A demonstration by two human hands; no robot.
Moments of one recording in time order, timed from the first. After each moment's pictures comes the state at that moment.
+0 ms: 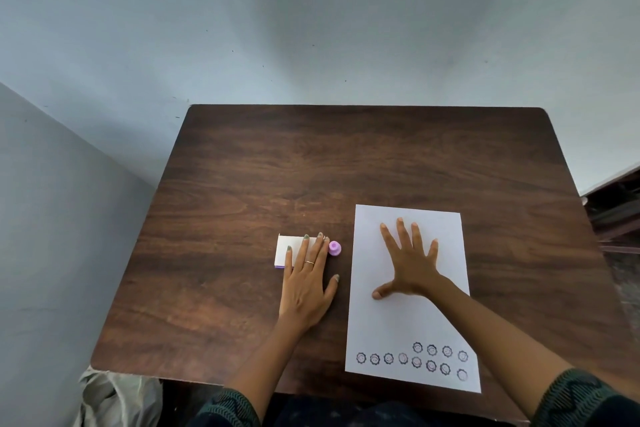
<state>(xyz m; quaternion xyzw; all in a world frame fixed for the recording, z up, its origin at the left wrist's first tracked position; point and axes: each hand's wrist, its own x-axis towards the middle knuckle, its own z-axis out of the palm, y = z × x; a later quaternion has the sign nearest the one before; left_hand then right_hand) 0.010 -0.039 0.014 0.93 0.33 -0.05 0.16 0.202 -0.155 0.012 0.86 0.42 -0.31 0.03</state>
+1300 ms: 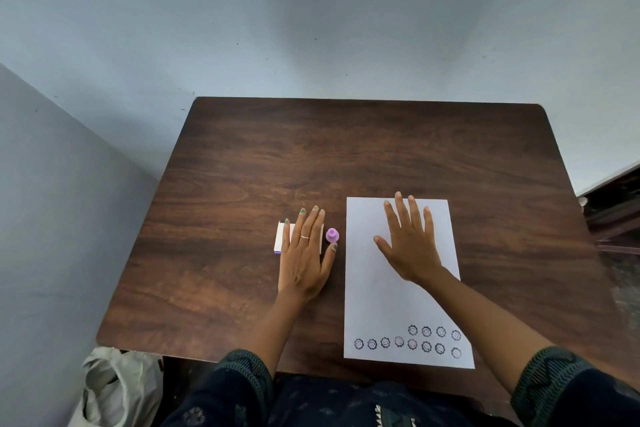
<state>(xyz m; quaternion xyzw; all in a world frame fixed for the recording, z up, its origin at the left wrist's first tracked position) 0.021 -0.038 0.033 0.92 0.34 0.11 0.19 0.199 -0.156 0.032 0.88 0.46 -0.08 -0.07</state>
